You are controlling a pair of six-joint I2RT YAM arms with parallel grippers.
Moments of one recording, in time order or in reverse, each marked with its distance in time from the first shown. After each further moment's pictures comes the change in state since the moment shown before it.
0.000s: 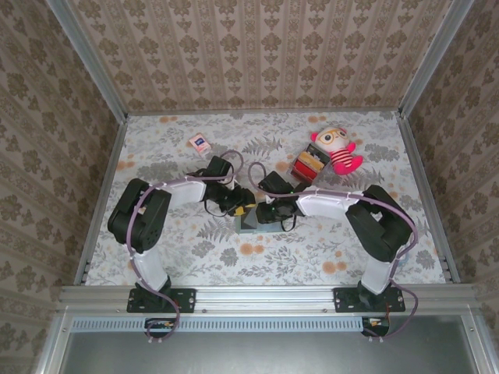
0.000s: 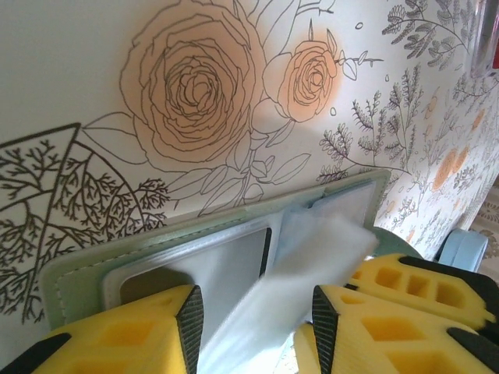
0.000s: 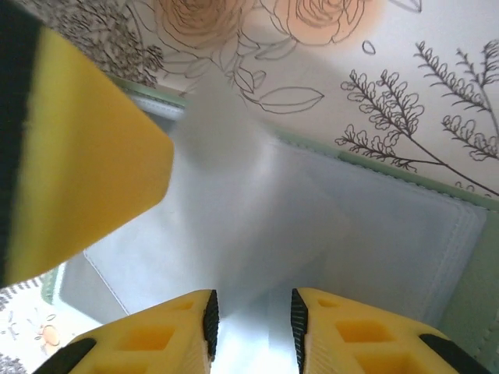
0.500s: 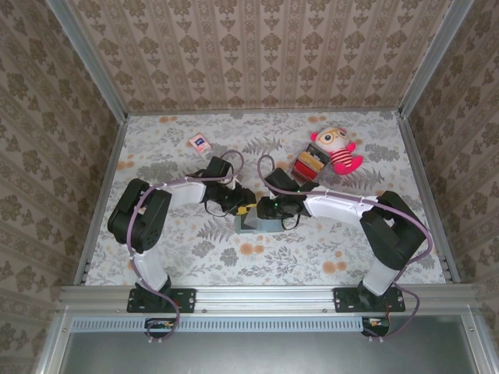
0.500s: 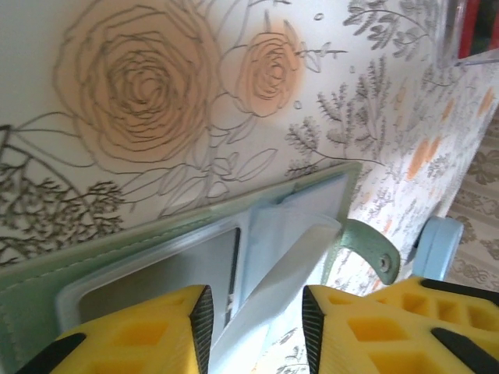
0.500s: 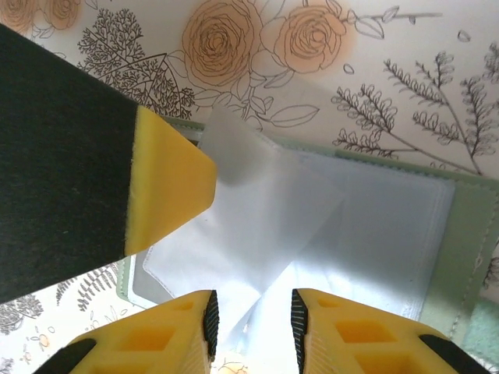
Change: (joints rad) left arm 0.000 0.000 -0.019 0.072 0.063 -0.013; right arm -0.013 -0.069 -0.018 -0.011 -0.028 0.172
